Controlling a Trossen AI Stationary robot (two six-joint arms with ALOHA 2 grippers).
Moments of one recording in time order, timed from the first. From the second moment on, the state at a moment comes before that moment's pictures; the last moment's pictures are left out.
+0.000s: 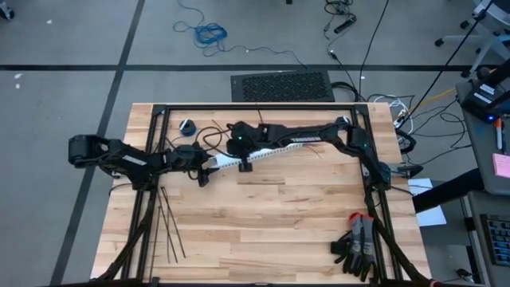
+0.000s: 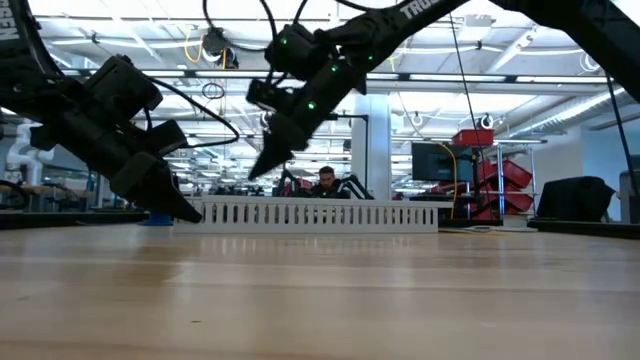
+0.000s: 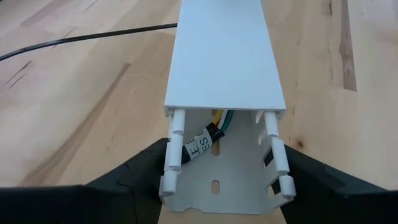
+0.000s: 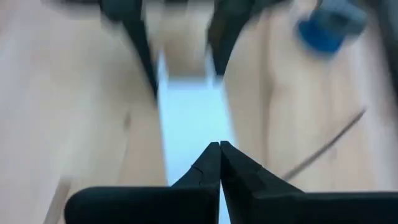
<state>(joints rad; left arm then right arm) 0.30 1.34 0.08 0.59 0.03 -0.01 -0.20 2.18 1.73 -0.35 -0.07 -0.36</state>
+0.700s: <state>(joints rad) 0.30 1.34 0.12 0.53 0.04 0.01 -0.22 2.35 1.73 -0.11 -0.28 -0.27</state>
